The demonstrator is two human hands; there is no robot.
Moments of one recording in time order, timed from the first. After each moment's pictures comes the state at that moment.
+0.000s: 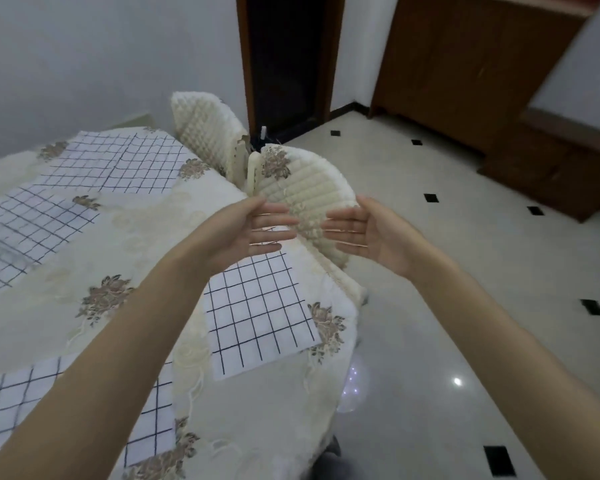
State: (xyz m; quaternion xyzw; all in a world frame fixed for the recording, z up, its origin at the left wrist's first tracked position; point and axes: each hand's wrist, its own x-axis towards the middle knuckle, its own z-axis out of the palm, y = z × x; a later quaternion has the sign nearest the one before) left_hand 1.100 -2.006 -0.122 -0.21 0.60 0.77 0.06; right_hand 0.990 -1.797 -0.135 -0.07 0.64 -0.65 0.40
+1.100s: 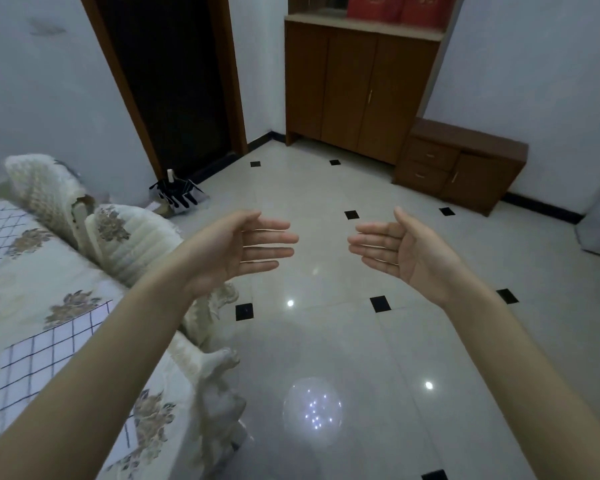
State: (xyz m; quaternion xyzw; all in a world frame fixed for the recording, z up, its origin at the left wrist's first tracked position) left_hand 0.890 -1.714 -0.080 -0.10 0.65 0.74 0.15; right_hand 0.823 -1.449 -0.105 -0.03 0.64 -0.72 0.27
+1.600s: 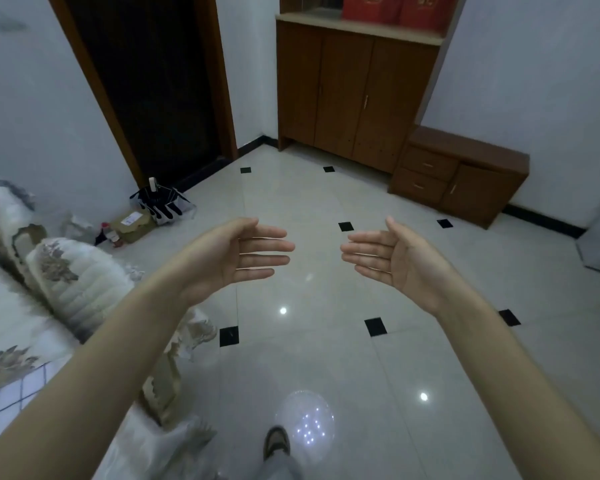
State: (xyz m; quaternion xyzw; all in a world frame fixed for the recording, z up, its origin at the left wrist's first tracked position) left_hand 0.744 -1.711 -0.101 -0.11 0.64 0.74 0.16; right_hand 0.680 -1.446 -0.126 -0.03 0.63 -0.72 0.28
